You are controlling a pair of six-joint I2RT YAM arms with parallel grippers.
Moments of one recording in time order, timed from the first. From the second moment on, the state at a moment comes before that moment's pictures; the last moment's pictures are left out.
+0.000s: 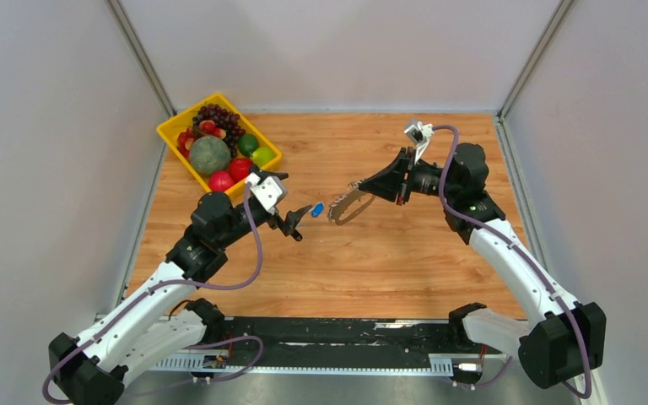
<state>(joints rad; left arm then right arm) -0.63 0.80 0.68 0.10 0.22 0.25 0.34 1.12 0.92 0.20 -0.97 0.46</state>
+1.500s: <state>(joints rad) -0.63 0.92 0.70 0.17 0.72 0.16 0.50 1.21 0.96 0.40 -1.00 0.59</state>
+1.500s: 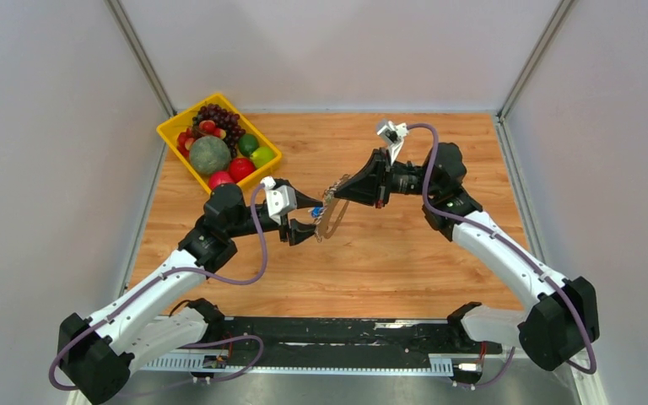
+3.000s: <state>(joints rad) -0.63 0.92 0.72 0.02 0.59 0.27 0.55 1.17 0.84 0.27 -0.80 0.43</state>
